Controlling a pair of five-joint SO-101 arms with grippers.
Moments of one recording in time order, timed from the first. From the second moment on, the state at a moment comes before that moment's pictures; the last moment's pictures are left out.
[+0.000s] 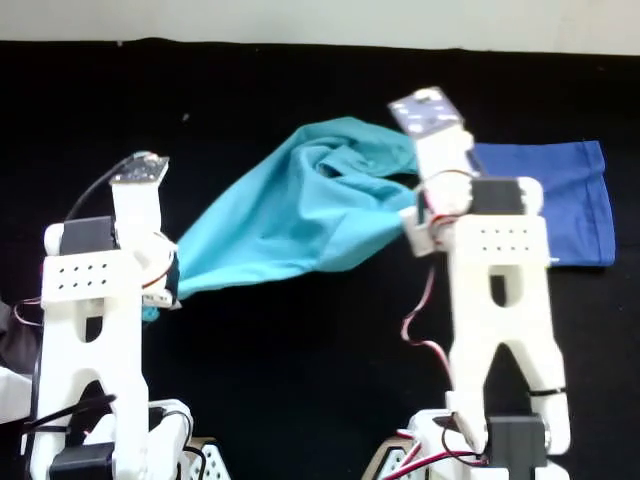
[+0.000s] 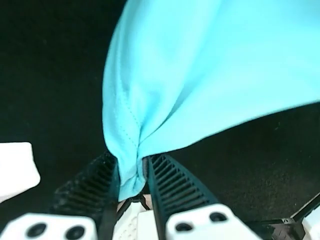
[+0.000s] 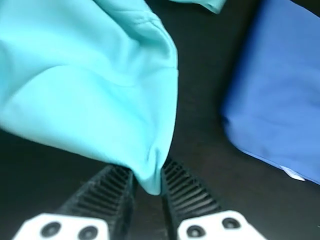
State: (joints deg) left arm -14.7 -30.5 36.7 81.3 -8.8; right arm -4.8 -18.8 12.3 79.7 24.0
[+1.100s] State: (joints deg) left arm -5.1 -31.0 -25.2 98.8 -8.9; right arm 0.2 -20.4 -34.6 78.8 25.4
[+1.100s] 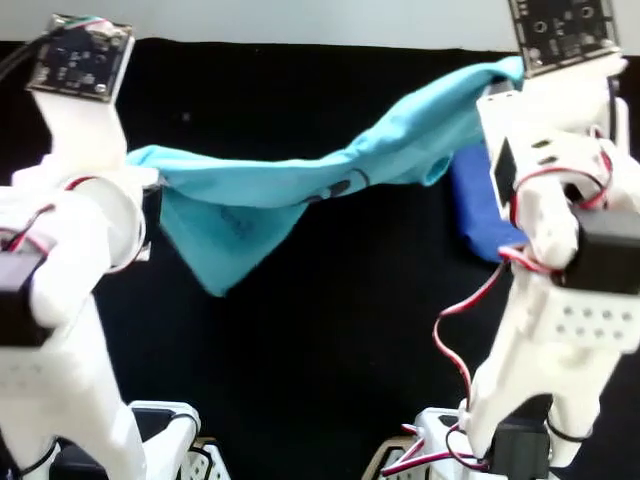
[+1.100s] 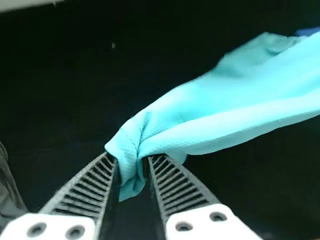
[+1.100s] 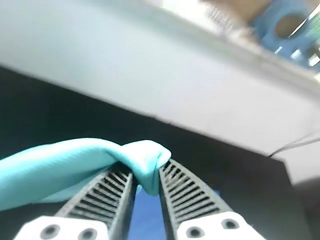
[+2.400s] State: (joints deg) left arm -14.2 -48.1 -26.2 98.8 -9.0; right arm 0.2 -34.4 -59.4 87.4 22.3
